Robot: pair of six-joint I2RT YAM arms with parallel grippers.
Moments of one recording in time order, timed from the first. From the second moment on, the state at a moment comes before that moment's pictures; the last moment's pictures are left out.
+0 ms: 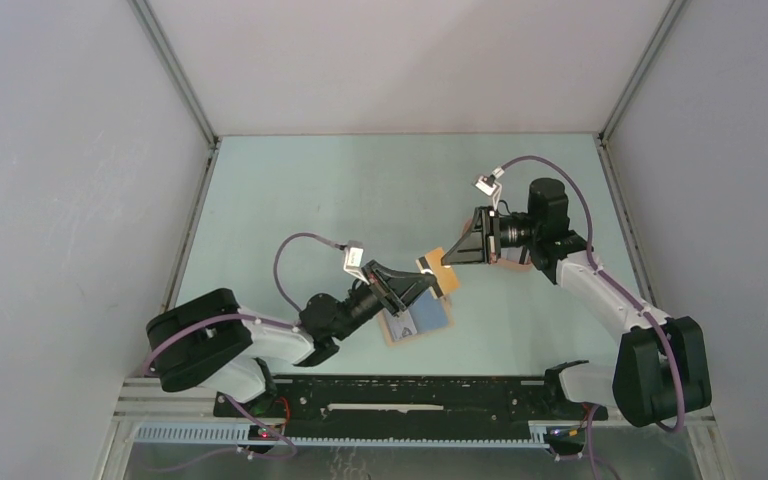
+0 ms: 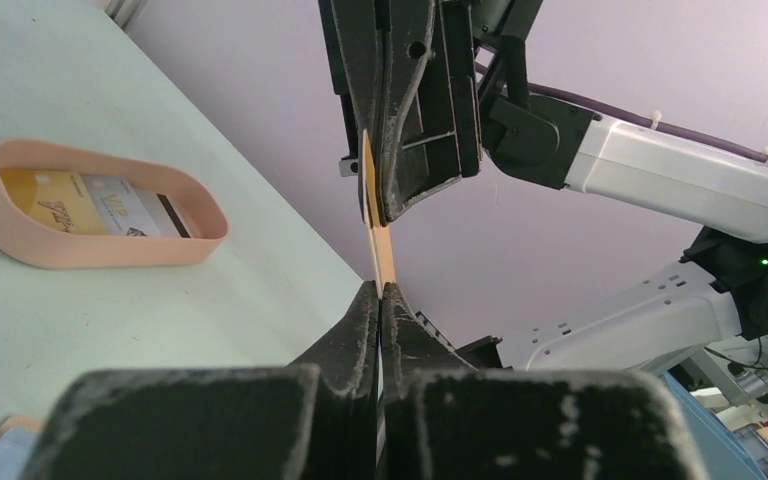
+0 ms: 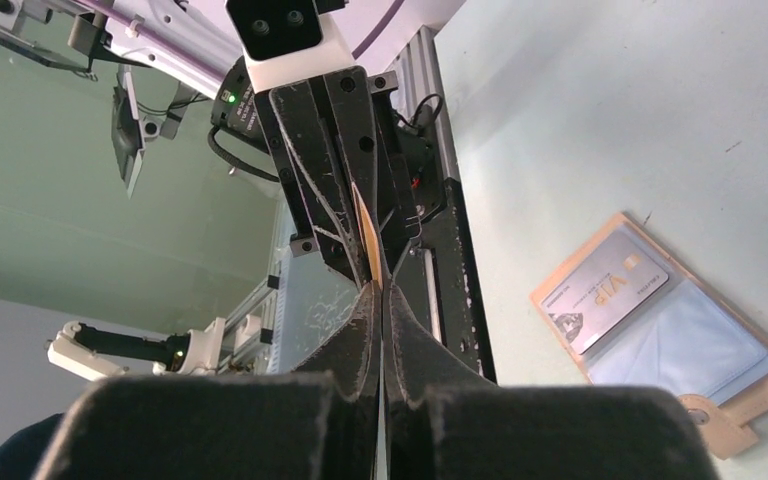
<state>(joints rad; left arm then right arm) -1.06 1.44 0.31 1.46 -0.07 -0.80 0.24 1.27 0.80 0.15 -1.34 0.58</state>
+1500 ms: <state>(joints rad) -0.85 1.36 0.19 0.77 0.41 -1.15 0.43 1.65 1.14 -0.78 -0.90 -0.43</state>
